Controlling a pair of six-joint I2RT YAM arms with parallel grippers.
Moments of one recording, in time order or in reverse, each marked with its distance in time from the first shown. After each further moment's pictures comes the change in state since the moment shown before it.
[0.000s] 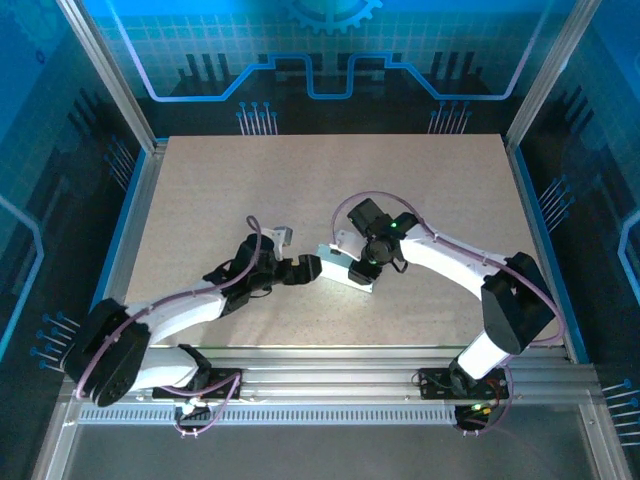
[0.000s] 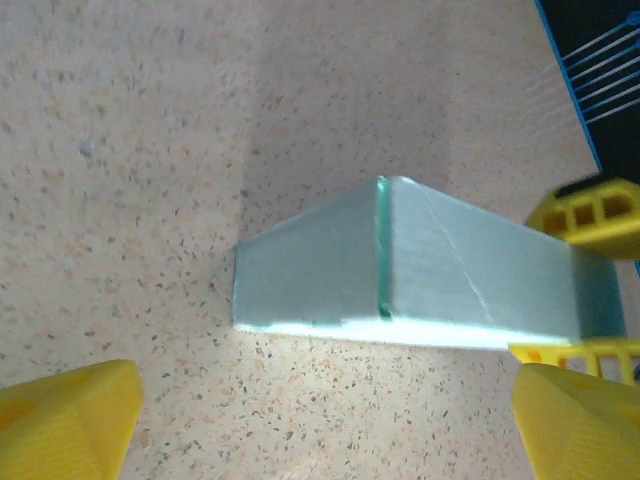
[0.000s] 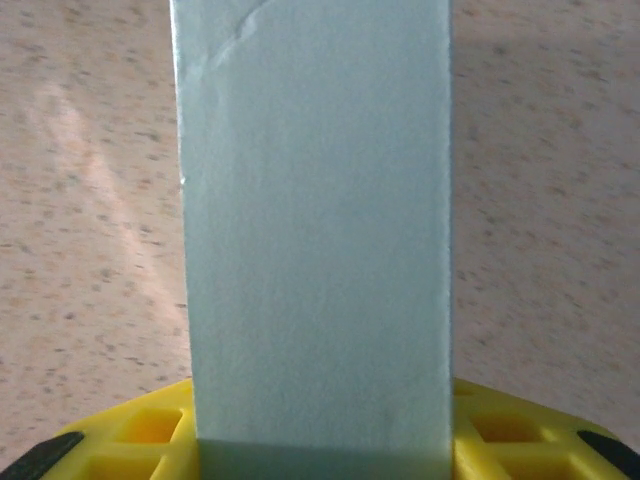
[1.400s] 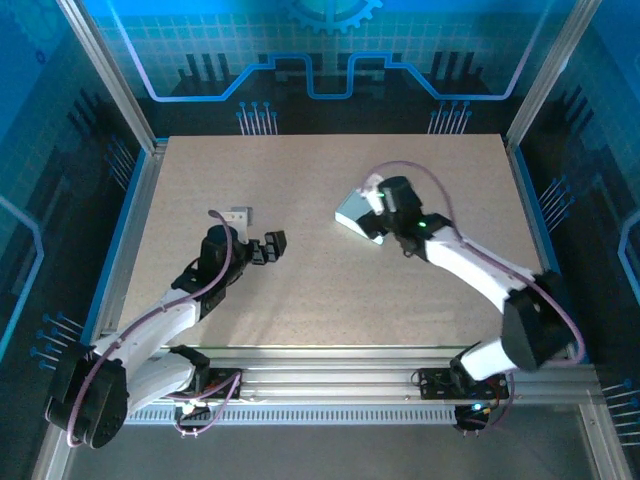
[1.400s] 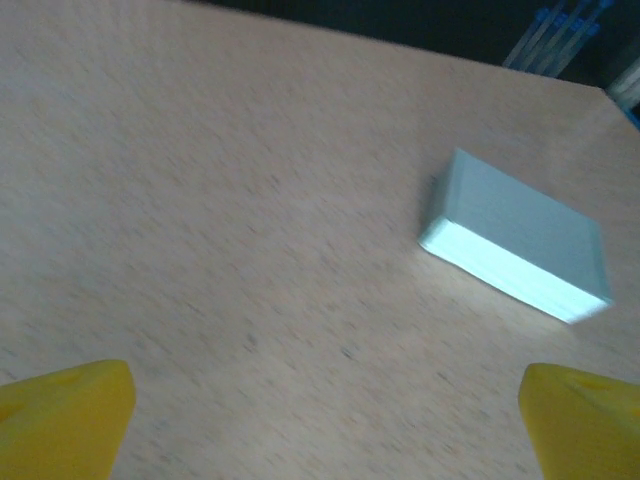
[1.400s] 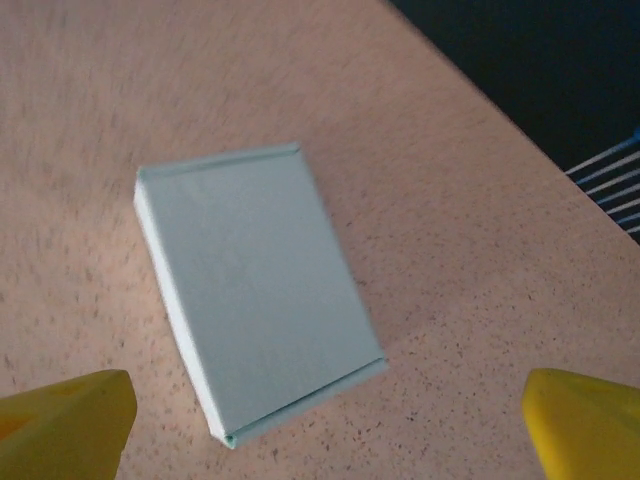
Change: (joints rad) left arm 0.210 -0.190 -0.018 -0.015 -0.258 0.313; right arm -0.165 -0.174 -0.137 0.548 0.349 0.170
